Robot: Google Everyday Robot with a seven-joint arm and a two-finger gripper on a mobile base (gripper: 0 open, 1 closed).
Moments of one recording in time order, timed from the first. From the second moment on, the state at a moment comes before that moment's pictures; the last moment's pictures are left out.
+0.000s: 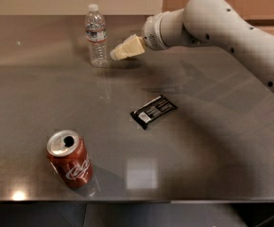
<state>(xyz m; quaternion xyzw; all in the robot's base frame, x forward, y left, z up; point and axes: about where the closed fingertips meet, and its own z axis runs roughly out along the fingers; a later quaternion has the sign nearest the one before) 0.712 0.008 0.935 -0.42 0.73 0.16 0.51</state>
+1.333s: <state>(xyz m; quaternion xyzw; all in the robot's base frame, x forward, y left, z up) 0.775 0.074 0.925 -0.40 0.71 0.19 0.55</state>
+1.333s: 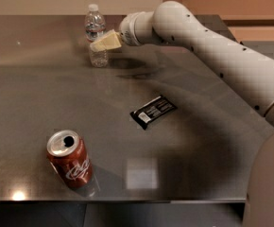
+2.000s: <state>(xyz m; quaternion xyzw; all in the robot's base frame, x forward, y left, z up) 0.774 0.110 0.921 -0.40 0.70 0.24 0.54</state>
